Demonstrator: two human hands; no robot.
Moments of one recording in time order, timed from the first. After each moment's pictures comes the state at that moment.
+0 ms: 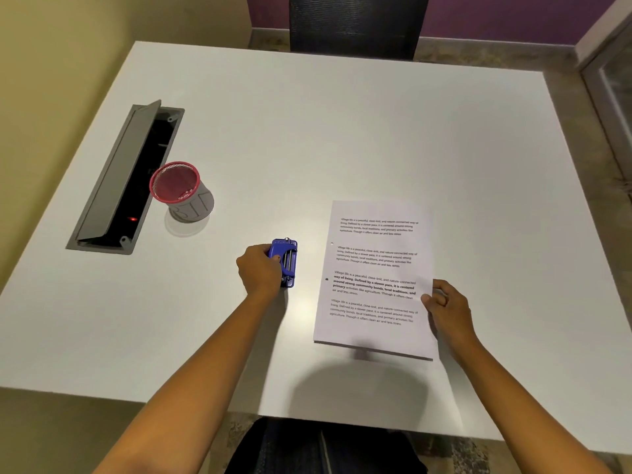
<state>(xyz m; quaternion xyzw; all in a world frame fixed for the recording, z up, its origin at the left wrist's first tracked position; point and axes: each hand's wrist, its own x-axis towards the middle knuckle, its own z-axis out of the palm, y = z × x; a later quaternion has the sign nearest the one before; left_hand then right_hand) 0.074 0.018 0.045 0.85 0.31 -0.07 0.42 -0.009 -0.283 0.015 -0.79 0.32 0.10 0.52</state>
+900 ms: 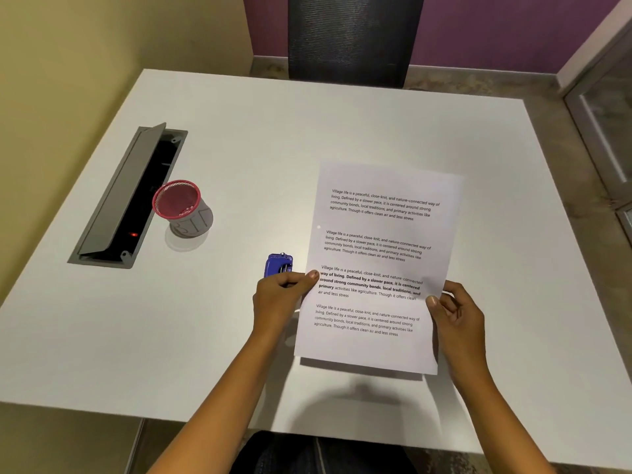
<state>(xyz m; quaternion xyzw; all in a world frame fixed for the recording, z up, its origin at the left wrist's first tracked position) 0.027 -0.013 0.096 0.71 0.27 -0.15 0.63 -0.025 -0.267 0.082 -0.73 0.22 -0.04 0.64</state>
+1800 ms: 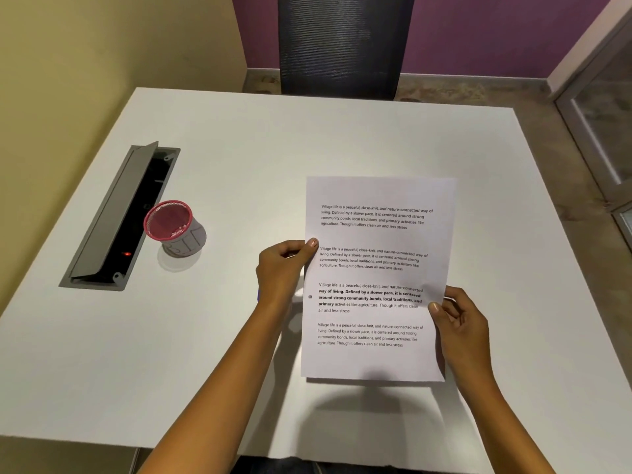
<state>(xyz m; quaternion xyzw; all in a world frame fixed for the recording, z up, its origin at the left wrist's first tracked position) 0.091 -0.032 0.120 0.71 0.24 -0.09 0.66 -0.010 -0.280 0.089 -0.75 0.22 -0.05 0.62</state>
